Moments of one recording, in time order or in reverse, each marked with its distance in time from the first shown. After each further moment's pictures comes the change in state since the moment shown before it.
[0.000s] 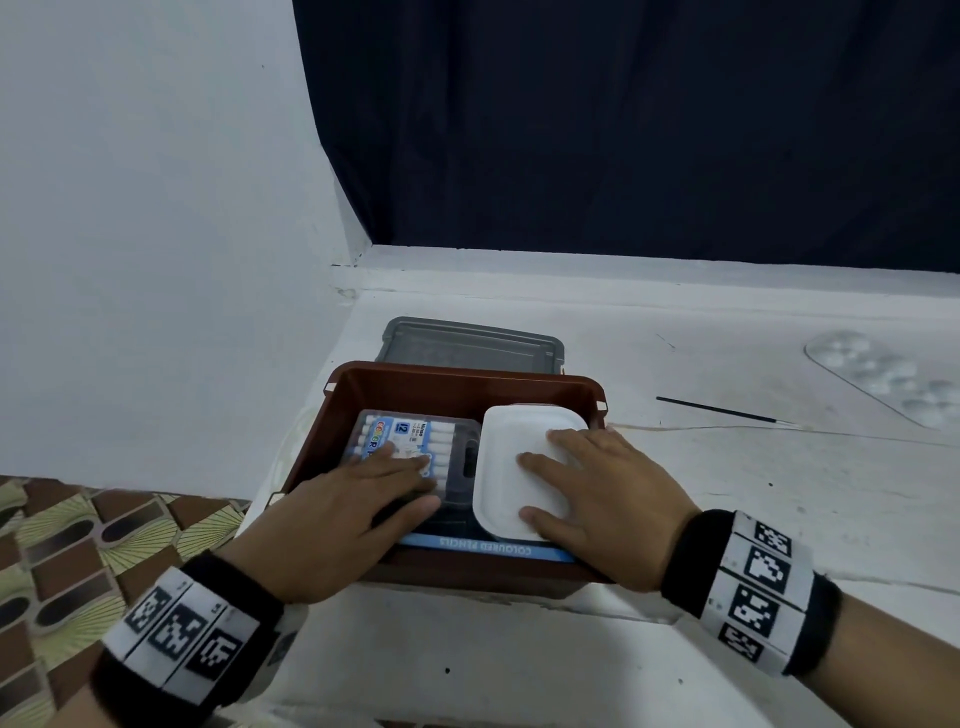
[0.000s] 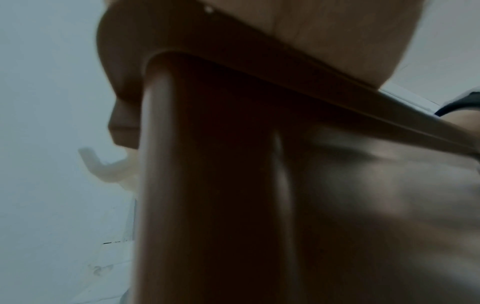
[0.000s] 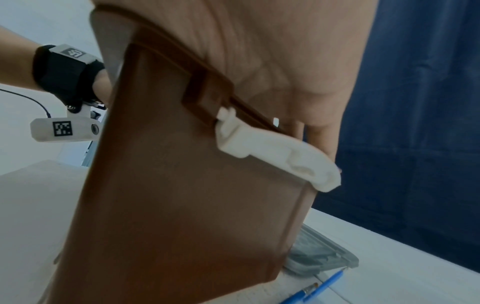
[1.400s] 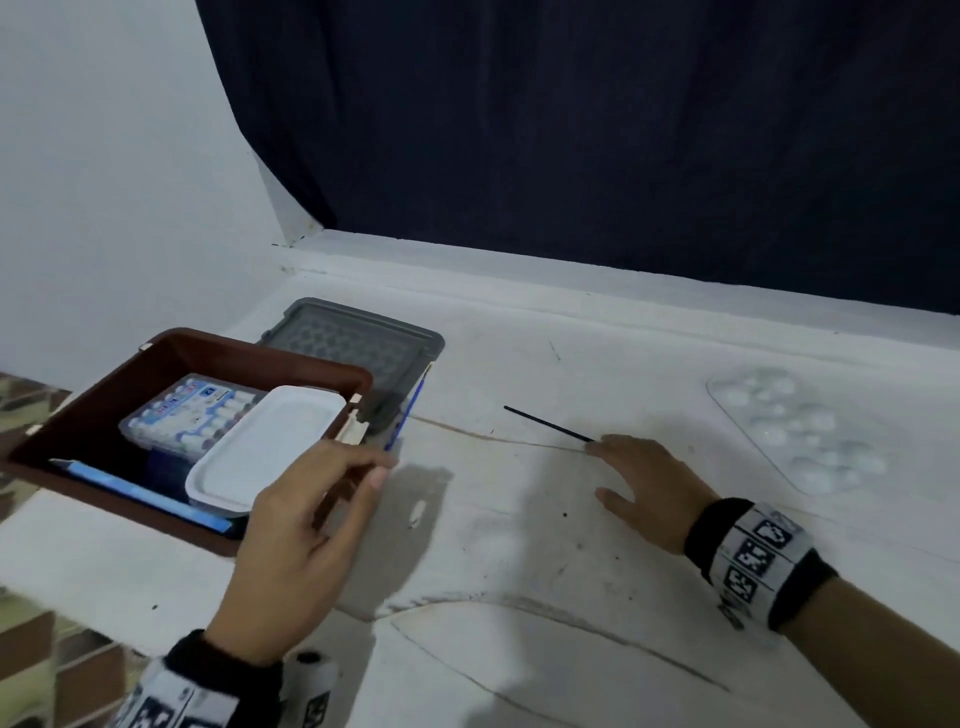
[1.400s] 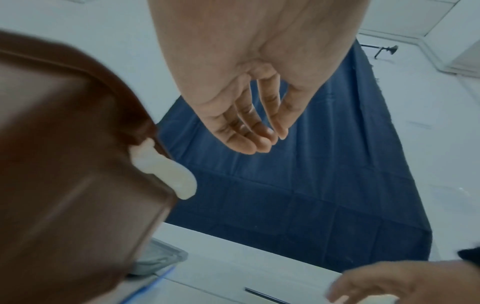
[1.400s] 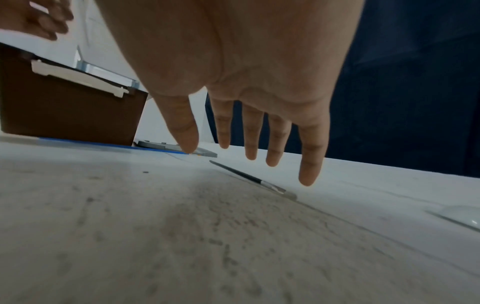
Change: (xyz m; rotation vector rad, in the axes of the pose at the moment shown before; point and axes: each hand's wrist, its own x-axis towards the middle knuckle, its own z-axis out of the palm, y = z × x) left_hand 0.086 0.287 0.089 -0.370 0.870 -0.071; right_hand -0.033 0.350 0.056 0.208 -0.096 -0.056
